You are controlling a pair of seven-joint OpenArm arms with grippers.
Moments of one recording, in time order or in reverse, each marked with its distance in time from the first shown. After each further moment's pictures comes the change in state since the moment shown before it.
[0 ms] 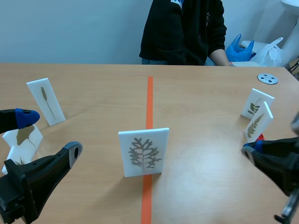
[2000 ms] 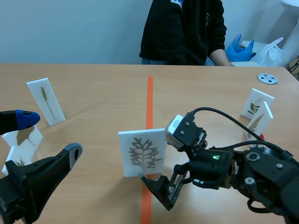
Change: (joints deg) left arm 0.0 0.0 0.0 0.0 0.0 0.0 0.7; right arm 36.3 -9.9 -44.1 -28.5 -4.0 -8.9 -2.6
